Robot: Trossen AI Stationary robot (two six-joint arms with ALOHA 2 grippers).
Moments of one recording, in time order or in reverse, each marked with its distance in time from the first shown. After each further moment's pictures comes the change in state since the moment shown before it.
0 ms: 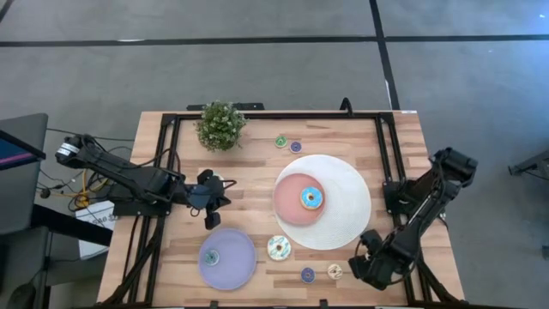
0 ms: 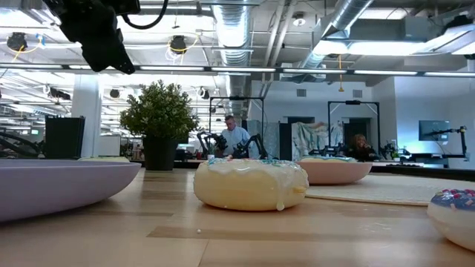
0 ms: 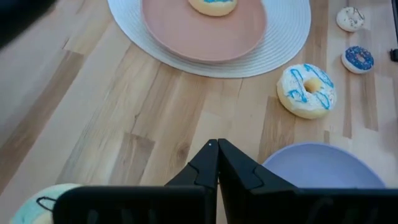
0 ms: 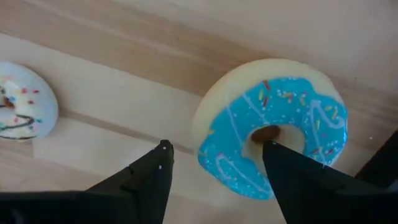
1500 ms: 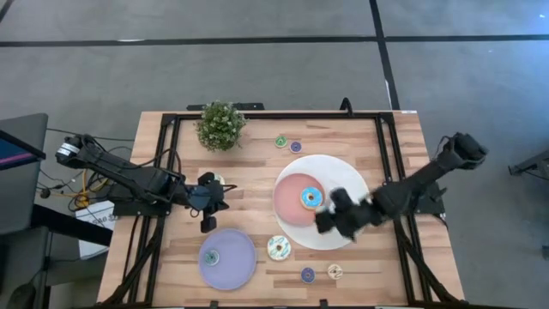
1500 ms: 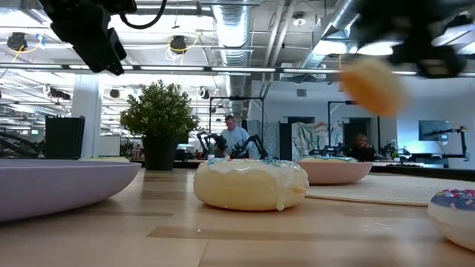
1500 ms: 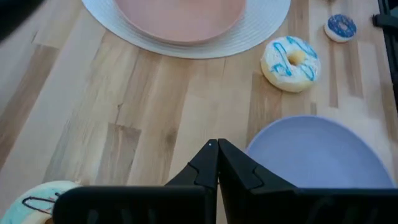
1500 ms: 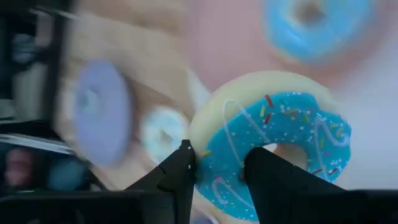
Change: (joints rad) left arm 0.000 -0.001 0.000 -0.026 0.086 0.069; right arm -0.494 -0.247 0.001 0.287 0.450 -0.591
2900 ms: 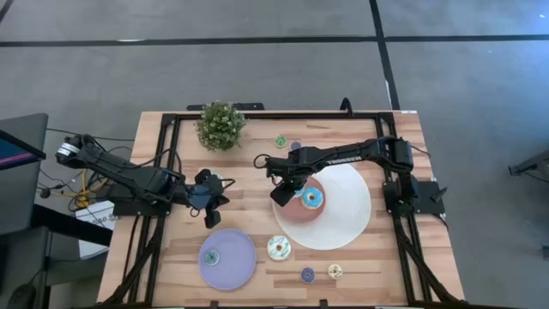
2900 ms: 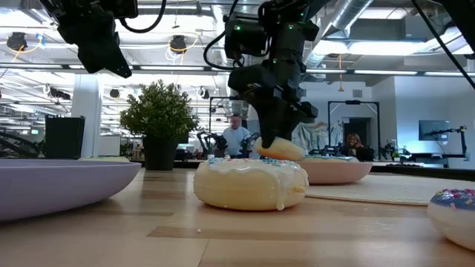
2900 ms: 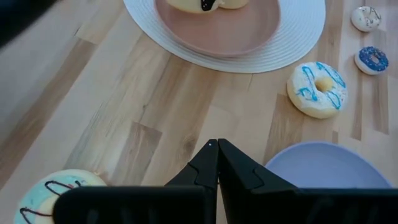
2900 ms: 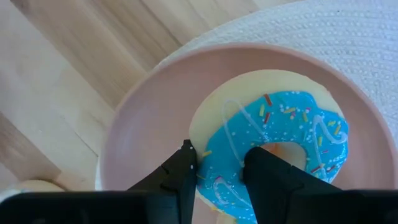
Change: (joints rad) left arm 0.000 -0.001 0.000 -0.013 -0.105 -0.121; right arm -0.540 0.671 0.648 -0.454 -0.434 -0.954
